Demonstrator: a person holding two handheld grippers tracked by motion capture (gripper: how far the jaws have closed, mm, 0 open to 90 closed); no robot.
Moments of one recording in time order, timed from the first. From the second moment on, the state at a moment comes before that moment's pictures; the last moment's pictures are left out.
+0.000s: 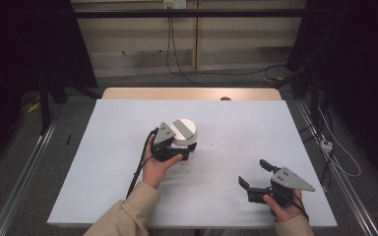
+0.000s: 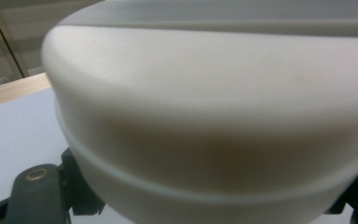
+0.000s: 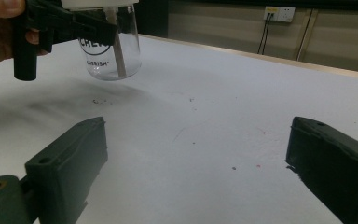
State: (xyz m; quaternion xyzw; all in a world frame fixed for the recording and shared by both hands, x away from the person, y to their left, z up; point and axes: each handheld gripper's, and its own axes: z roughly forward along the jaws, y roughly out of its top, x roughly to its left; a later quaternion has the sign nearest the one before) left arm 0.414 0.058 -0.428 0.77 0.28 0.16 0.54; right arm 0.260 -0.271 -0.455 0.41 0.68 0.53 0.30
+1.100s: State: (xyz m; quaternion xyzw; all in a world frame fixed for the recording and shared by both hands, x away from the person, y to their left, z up) left arm 0.432 0.046 -0.433 0.78 0.28 0.17 0.53; right arm 0.261 -0.270 -0.455 0.40 0.69 0.53 0.30
